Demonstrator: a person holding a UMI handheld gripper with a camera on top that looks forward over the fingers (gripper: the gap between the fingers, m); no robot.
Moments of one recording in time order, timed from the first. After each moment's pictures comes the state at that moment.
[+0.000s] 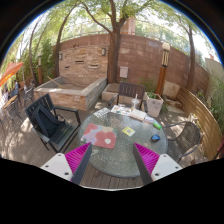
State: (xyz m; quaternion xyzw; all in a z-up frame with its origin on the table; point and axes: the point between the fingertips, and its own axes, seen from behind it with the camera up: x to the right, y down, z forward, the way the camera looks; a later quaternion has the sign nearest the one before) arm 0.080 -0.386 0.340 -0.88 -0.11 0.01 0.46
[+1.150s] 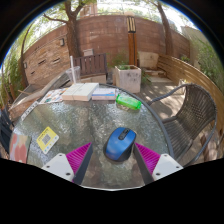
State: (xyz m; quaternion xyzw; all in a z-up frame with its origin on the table) arm 0.390 -0.006 -0.010 -0.91 0.05 0.01 0.40
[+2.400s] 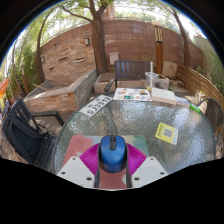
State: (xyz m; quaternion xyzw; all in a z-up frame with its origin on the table) arm -0.026 -0.043 0.038 -0.90 -0.01 0.05 0.43
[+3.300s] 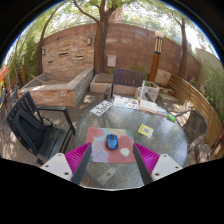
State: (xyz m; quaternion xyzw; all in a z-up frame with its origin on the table) arm -0.052 -0.200 0.192 -0.90 -0.03 -0.03 0.43
